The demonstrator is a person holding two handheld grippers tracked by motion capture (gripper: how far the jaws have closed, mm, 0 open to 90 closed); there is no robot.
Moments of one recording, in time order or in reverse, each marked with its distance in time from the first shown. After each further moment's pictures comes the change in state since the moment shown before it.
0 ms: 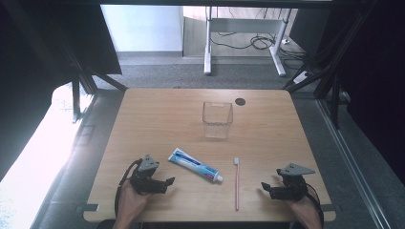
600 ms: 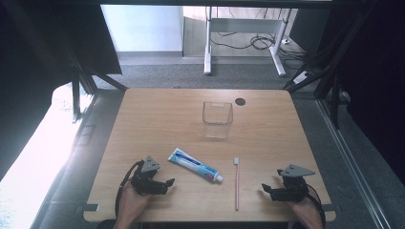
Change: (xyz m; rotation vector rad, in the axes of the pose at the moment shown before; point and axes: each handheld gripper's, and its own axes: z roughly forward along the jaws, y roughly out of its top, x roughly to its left) left arm -0.002 -0.002 0.005 0.022 0.014 -0.012; right arm 0.002 0.000 -0.003 0.007 -0.002 -0.037
